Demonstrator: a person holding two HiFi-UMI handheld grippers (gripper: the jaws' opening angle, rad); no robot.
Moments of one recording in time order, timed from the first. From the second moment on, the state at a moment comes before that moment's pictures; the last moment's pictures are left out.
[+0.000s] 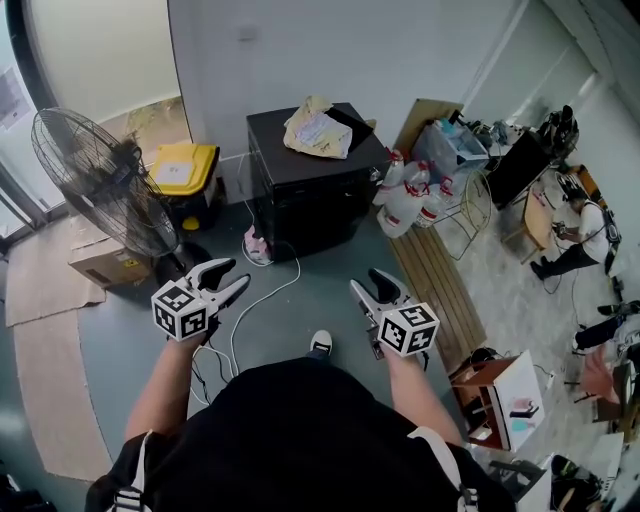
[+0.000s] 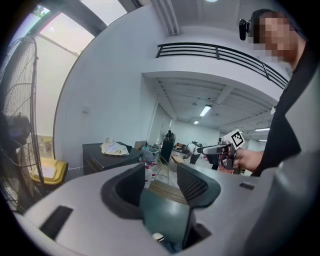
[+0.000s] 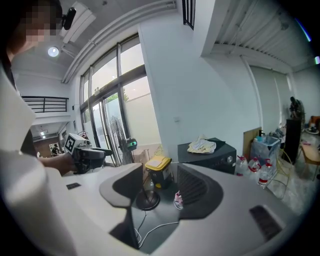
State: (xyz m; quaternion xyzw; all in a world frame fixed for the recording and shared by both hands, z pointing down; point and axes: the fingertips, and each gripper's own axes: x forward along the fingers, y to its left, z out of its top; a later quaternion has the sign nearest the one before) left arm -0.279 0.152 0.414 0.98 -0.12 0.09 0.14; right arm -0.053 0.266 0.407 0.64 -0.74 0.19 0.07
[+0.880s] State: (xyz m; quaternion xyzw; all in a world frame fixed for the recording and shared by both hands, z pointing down) left arm -0.203 0.094 0.431 0.97 -0.15 0.11 0.16; right arm 0.035 0.196 0.422 0.62 -0.75 0.21 0.07
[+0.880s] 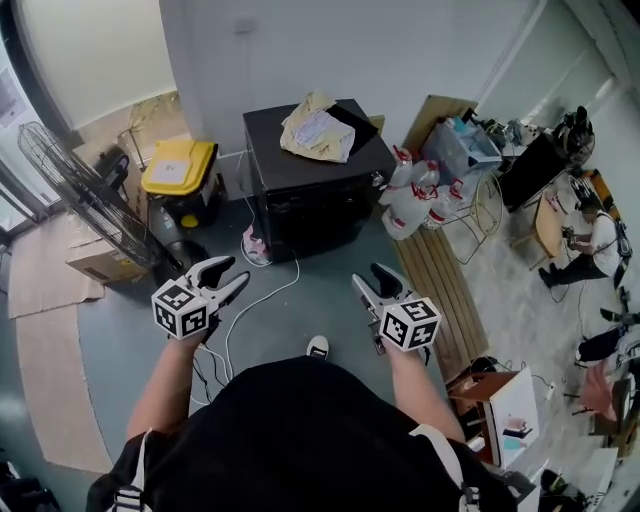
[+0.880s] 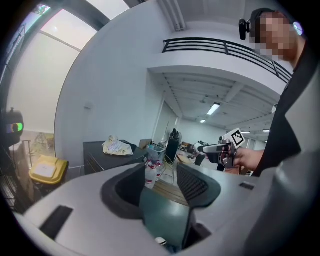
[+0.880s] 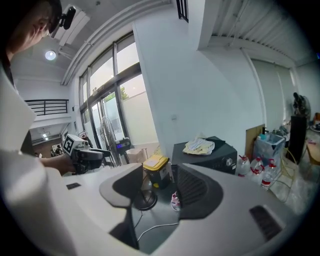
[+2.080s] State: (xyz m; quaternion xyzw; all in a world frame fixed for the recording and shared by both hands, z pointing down) left arm -0.108 0.019 0.430 0.96 -0.20 0.11 0.15; right arm 0.135 0.097 0.428 0.58 -0.78 0.21 0.07
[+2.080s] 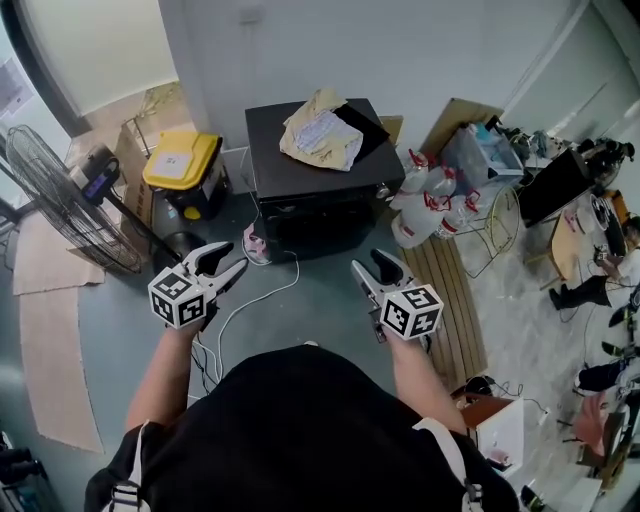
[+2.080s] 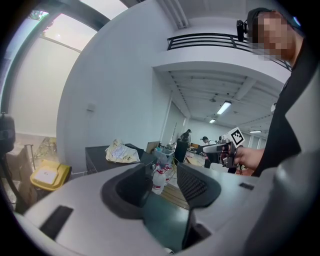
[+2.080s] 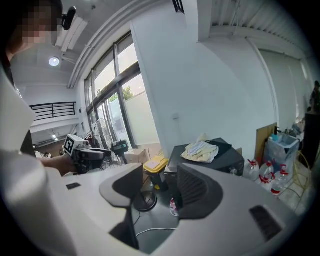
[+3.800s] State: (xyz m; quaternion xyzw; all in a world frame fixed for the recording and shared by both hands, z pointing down) left arm -0.041 -0.033 0.477 0.95 -0.22 0.13 0.19; right arm 0.194 0.023 0.464 0.54 -0.80 0.24 0.08
